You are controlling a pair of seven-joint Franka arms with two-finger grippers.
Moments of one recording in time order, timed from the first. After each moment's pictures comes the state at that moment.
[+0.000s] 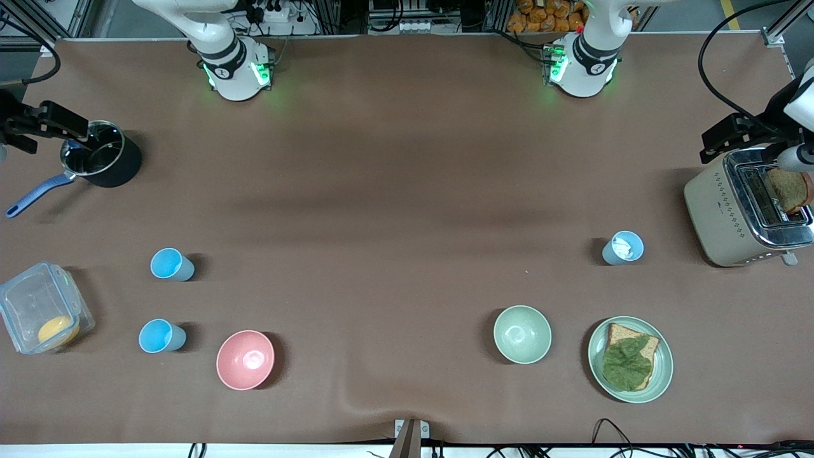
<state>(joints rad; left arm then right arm) -0.03 -0.02 -0.02 -1.56 0.02 1.53 -0.04 -0.03 0.03 0.01 -1.43 0.02 1.36 -0.04</state>
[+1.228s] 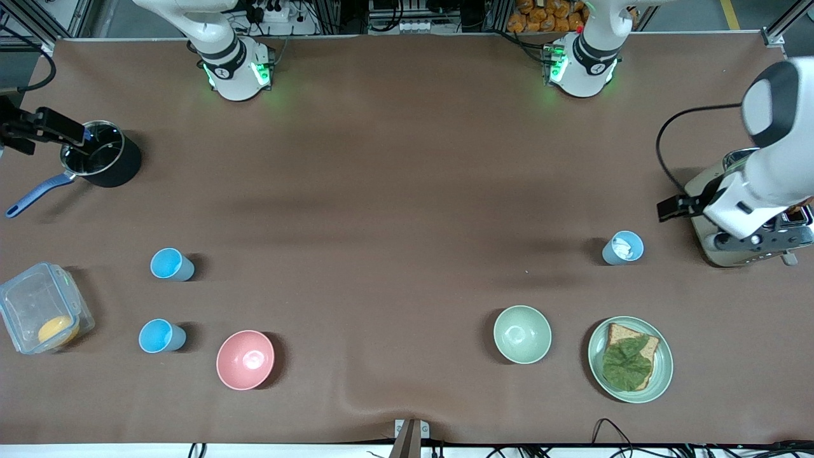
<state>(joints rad) 0.00 0.14 -0.02 -1.85 0.06 1.92 -0.04 -0.05 0.04 0.00 -1.44 0.02 1.36 -0.02</state>
